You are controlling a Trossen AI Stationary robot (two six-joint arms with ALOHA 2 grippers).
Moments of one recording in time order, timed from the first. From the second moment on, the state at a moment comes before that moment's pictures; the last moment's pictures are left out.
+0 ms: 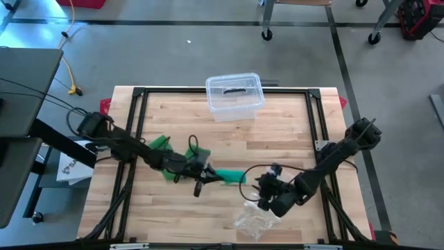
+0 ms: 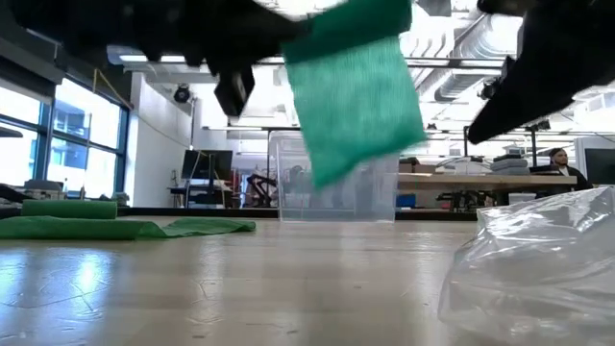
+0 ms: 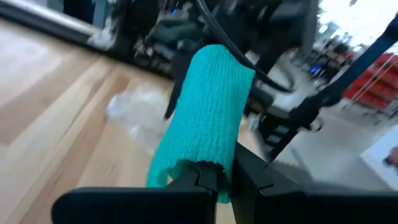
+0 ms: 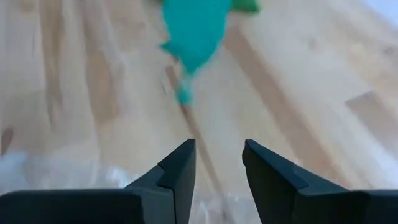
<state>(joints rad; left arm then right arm) -0.33 1.59 0.64 0.83 -0.16 -0.45 0.69 1.62 0.93 -0.39 0.71 0.89</state>
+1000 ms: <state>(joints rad) -0.36 1.52 0.64 0.83 -0.16 -0.44 0.61 1.58 0.90 0.08 0.78 0.44</state>
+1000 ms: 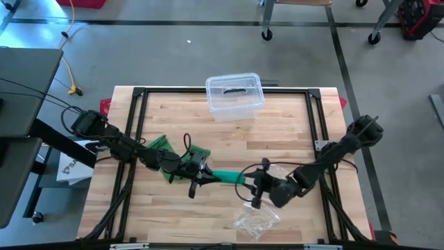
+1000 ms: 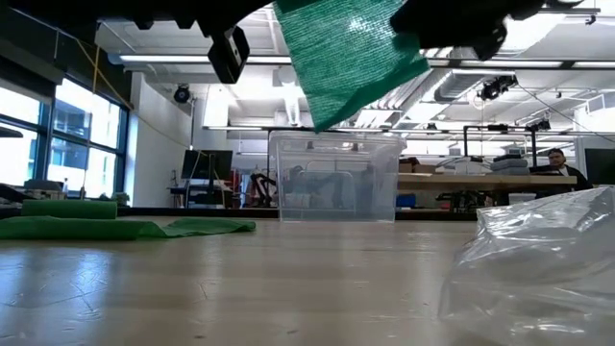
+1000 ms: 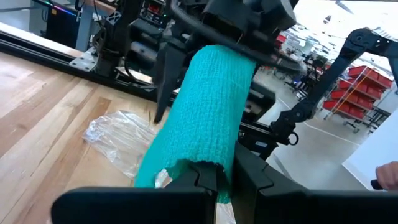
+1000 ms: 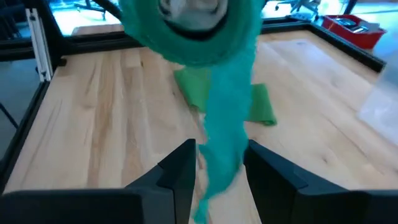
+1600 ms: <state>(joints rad) -0.41 1.52 0.64 0.58 -0.10 -0.61 0.65 1.56 0.90 0.21 1.23 0.23</state>
